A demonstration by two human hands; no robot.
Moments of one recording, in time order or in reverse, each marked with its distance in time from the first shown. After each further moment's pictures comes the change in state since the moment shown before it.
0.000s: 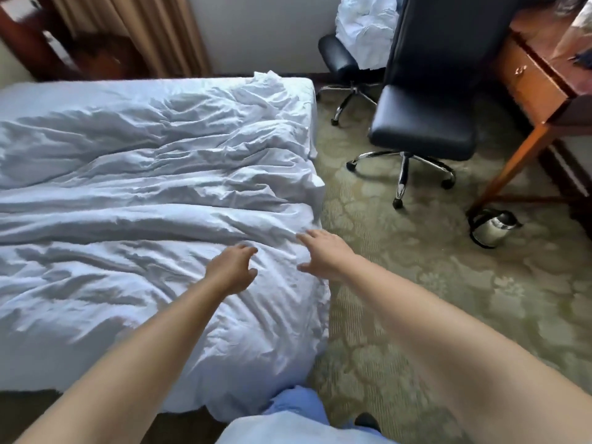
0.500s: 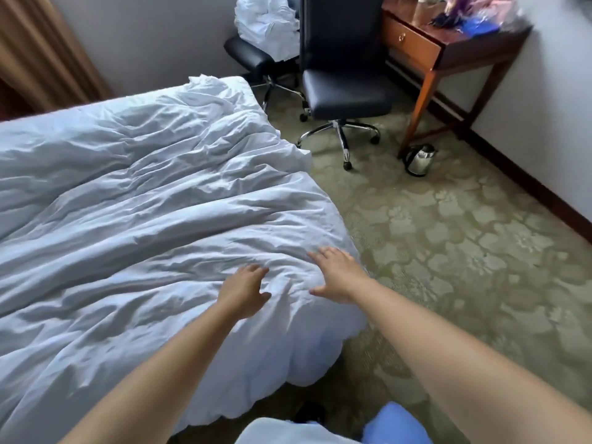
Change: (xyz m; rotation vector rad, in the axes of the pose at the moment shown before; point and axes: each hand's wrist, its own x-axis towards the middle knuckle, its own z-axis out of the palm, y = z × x) left_hand -0.097 -0.224 0.020 0.150 -0.109 0.475; right_hand -0.068 -0.279 0.104 0.122 0.028 0.463
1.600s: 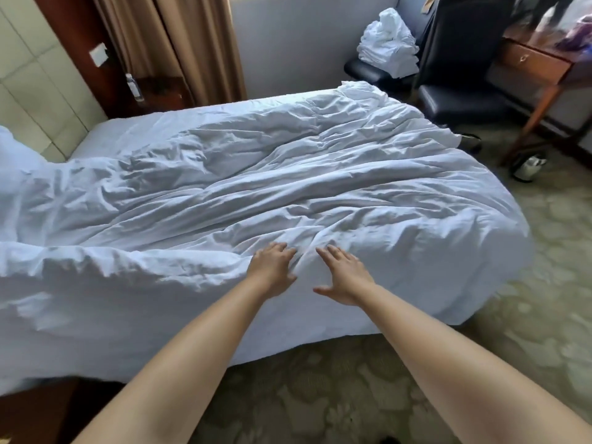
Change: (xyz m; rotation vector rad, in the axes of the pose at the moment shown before) left_hand -0.451 -0.473 0.028 0.068 0.200 -0.045; right_hand -0.129 -0.642 0.191 0.061 0.127 -0.104
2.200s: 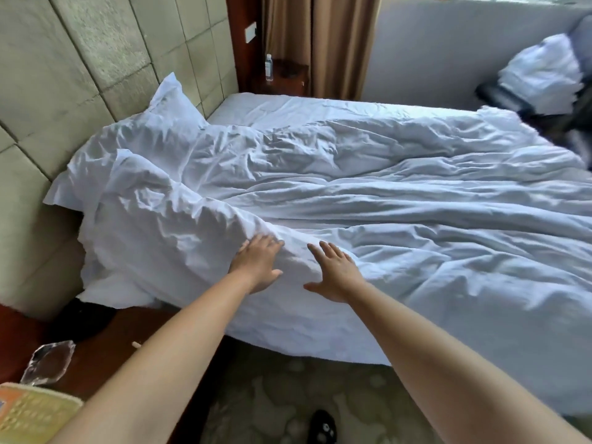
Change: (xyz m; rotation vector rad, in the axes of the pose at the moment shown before) left_hand -0.163 -0.309 -0.022 -0.098 0.040 -0.369; right_hand 0.086 -0.322 0.069 -0.124 -0.059 -0.332
